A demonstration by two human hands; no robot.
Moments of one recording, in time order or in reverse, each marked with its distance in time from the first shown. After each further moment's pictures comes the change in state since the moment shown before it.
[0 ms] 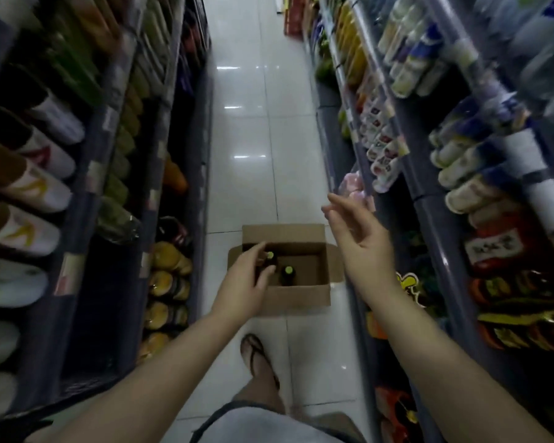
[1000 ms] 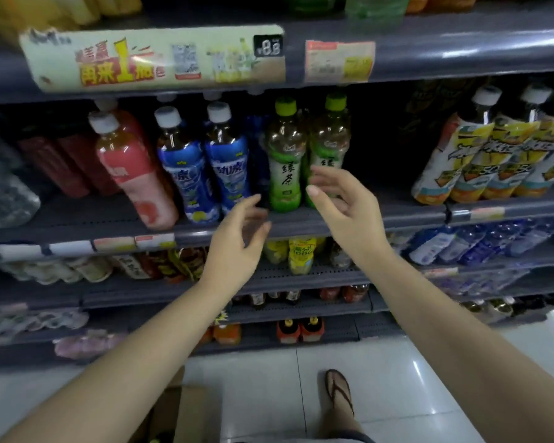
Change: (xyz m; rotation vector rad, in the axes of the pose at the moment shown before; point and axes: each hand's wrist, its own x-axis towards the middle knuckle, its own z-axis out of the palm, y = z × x) left_hand -0.177 0.319 0.214 -0.057 -1.041 1.197; right_hand -0.355 -0.072 -0.237 -0.316 1.456 0.073
